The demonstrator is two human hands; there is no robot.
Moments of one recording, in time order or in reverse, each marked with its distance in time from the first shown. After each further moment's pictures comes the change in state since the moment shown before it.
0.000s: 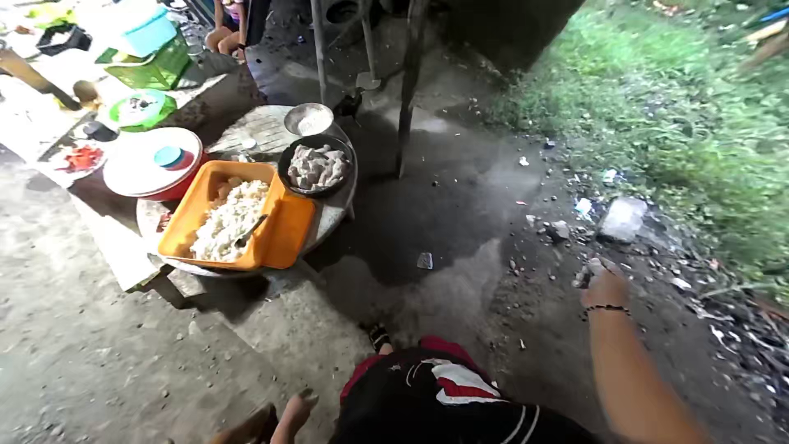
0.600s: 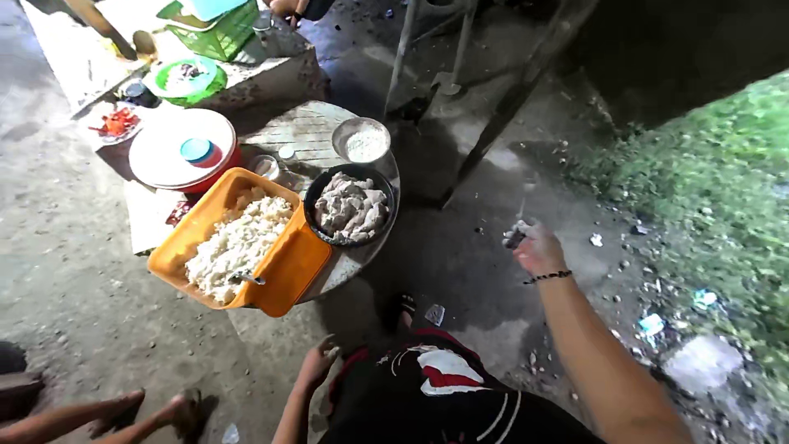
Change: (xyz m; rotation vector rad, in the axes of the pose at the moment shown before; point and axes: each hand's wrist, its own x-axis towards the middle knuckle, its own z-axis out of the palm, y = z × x) left_hand 0.064 0.316 -0.090 -0.399 0.147 0.218; right_hand 0.105 -0.208 0.426 0.162 -0.740 0.077
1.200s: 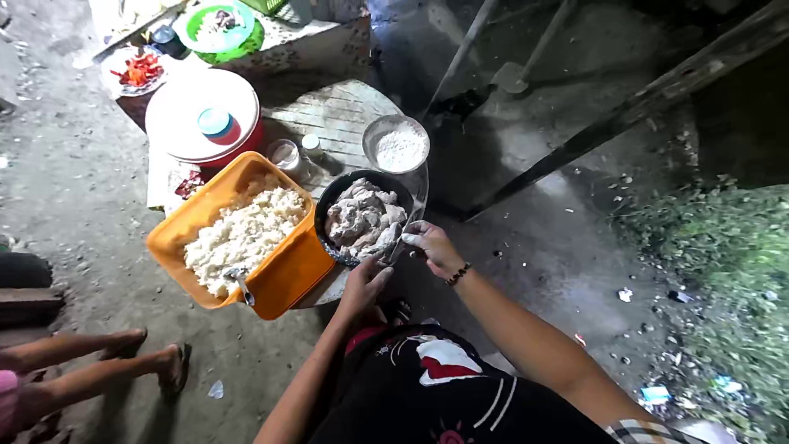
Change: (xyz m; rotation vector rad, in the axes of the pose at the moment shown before) left_hand 0.064 0.279 -0.035 -0.332 0.179 0.453; right_hand 0.034 0.032 0.230 -0.410 -0.747 0.189
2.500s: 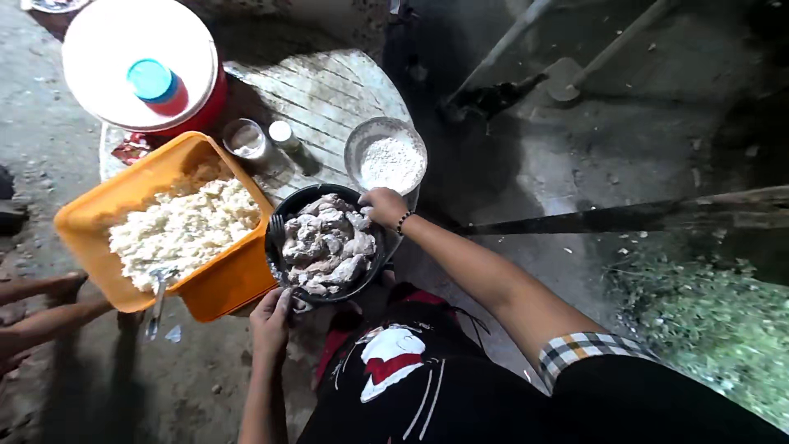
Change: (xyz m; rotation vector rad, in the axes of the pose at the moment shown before) left_hand 0.036 -0.005 0.012 -0.291 0.776 -0.244; right_hand 0.264 -0.063 -0.025 -1.352 -0.568 -0.306
